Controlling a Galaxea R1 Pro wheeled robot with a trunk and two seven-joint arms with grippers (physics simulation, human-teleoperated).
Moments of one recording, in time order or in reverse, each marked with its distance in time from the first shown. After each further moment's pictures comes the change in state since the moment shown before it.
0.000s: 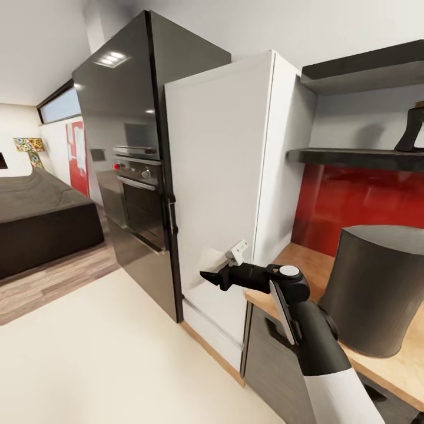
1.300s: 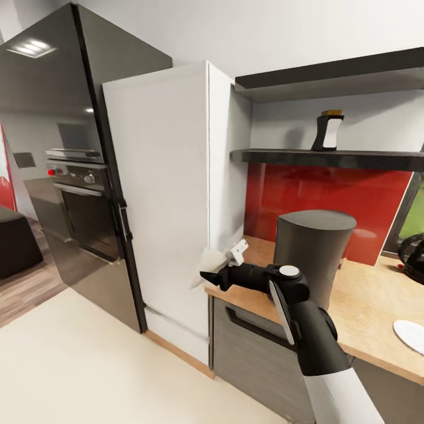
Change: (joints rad) left arm 0.000 0.000 -0.001 0.000 0.000 0.000 0.000; right arm 0.000 0.000 0.000 0.001 0.001 0.000 -0.001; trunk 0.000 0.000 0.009
